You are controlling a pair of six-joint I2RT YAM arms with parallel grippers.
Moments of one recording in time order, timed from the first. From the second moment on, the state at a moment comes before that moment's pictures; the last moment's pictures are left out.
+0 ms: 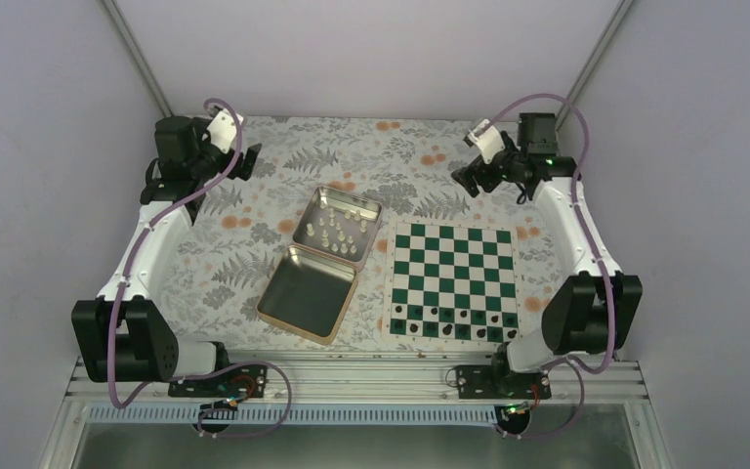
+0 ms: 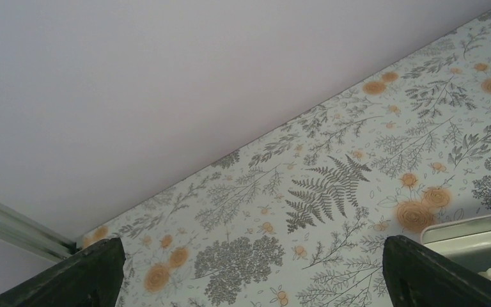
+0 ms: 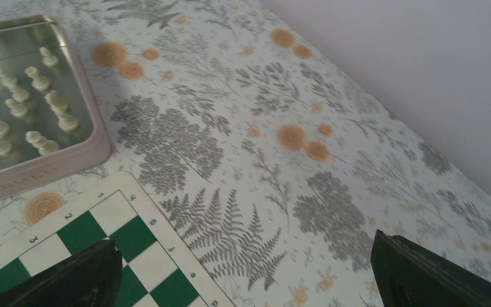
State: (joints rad) left arm 0.02 1.34 1.13 -0.17 0.30 0.41; right arm 0.01 1.49 1.36 -0.64 -0.43 -0.64
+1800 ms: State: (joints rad) left arm 0.02 1.45 1.20 -0.17 0.35 0.46; right arm 0.62 2.21 1.88 -0.97 -0.22 -0.65
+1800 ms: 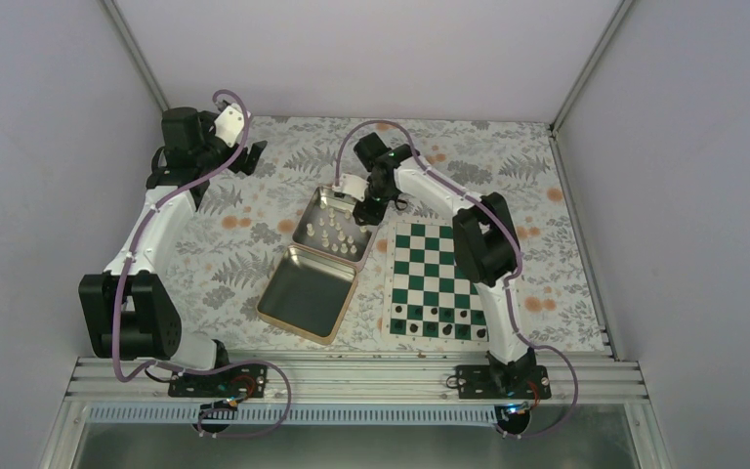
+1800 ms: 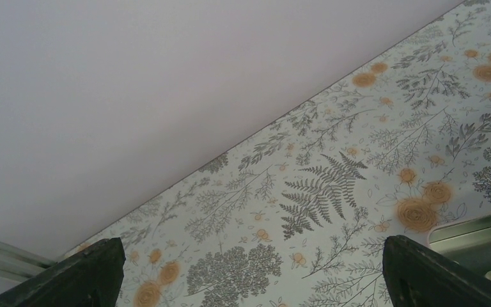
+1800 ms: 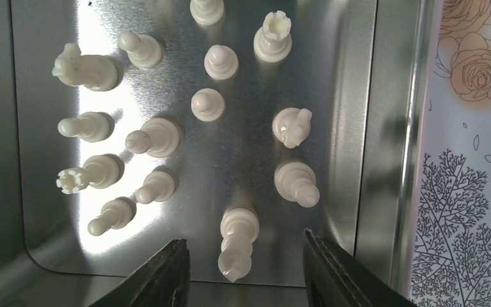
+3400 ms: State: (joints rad) left arm 0.02 1.45 1.19 -0.17 0.39 0.46; right arm 0.62 2.11 1.88 -1.02 -0.25 -0.62
